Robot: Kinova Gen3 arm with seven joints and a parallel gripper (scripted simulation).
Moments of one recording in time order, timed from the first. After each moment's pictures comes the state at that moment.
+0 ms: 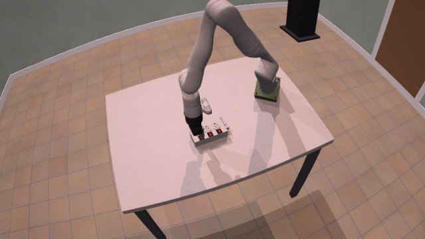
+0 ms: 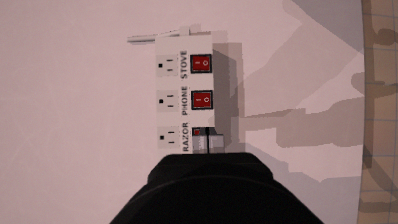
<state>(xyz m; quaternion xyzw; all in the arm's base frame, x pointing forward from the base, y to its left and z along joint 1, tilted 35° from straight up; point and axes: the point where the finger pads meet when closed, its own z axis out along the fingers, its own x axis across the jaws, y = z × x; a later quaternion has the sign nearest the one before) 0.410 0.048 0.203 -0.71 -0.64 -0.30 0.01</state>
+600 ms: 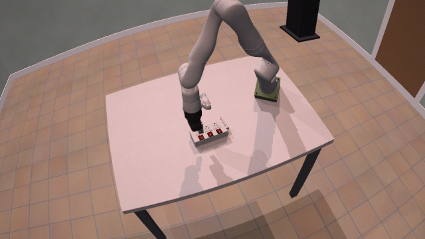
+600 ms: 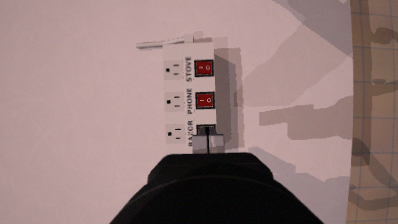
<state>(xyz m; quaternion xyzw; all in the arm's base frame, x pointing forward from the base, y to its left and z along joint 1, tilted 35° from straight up) 0.400 0.034 0.222 -0.71 -0.63 -0.30 0.01</state>
